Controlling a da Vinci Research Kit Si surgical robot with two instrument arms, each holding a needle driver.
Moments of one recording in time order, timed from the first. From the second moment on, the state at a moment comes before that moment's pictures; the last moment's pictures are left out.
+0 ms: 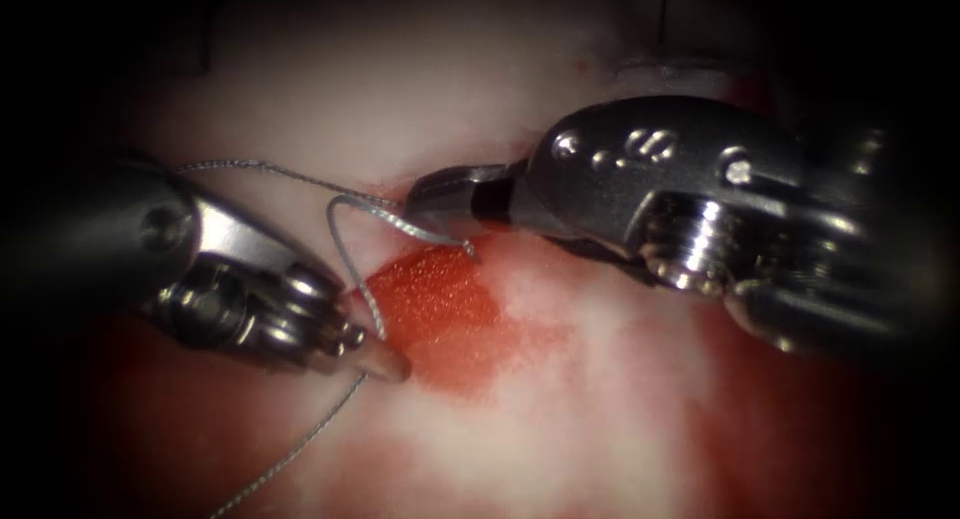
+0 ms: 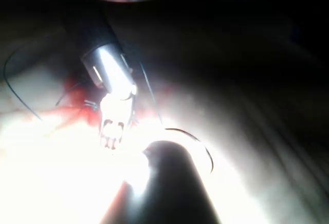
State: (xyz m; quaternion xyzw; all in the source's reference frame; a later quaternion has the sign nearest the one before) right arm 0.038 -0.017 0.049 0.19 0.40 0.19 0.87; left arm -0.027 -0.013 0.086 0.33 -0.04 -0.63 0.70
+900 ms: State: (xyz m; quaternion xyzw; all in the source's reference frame) right arm 0.037 -0.017 0.052 0.36 0.47 0.18 0.79; left arm -0.023 -0.006 0.085 0.09 -0.05 -0.39 0.91
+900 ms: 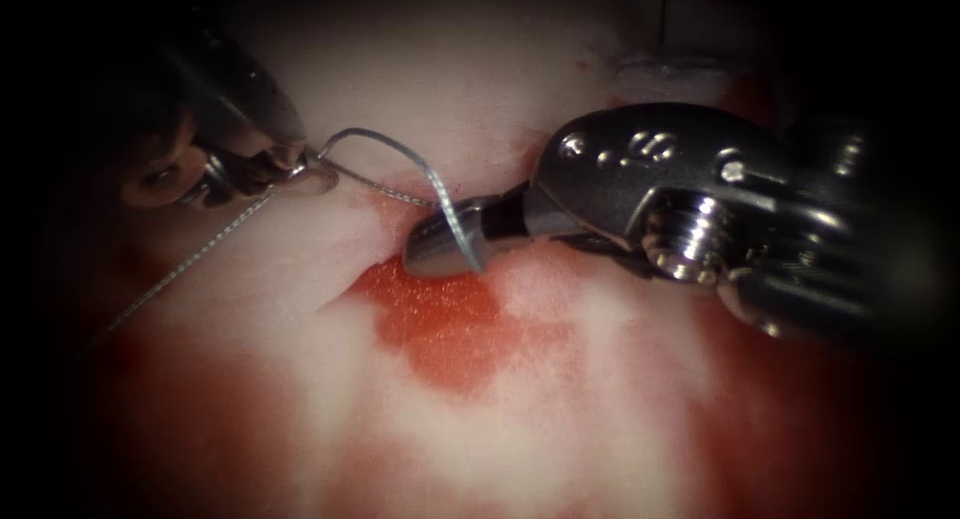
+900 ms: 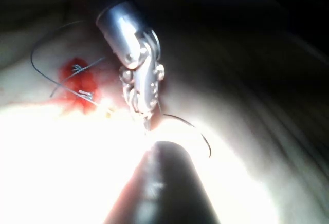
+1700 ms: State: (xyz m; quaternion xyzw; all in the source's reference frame) right arm 0.036 -0.019 0.058 0.58 0.56 0.34 0.49; left arm -0.026 -0.008 0.086 0.22 -0.12 -0.42 0.87
